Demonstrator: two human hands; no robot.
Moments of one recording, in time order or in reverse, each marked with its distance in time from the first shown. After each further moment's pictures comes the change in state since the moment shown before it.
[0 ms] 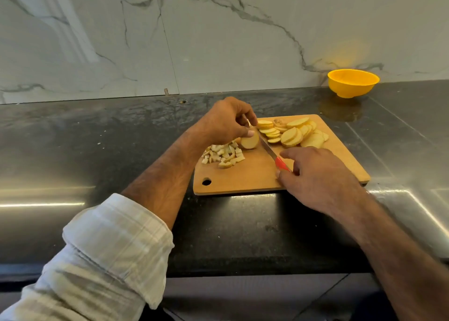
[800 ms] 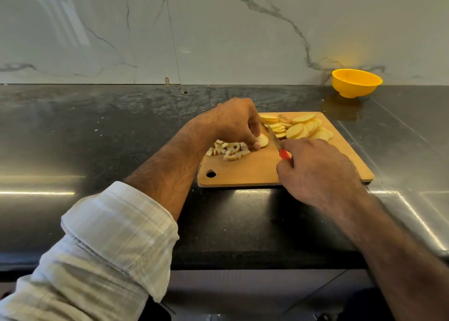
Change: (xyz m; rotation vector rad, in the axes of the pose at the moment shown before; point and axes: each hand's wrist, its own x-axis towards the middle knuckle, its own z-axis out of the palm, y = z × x) left_hand -0.001 0.009 -0.001 0.249 -0.221 -0.026; right_hand -0.011 -0.036 -0.009 -0.165 -0.012 -0.010
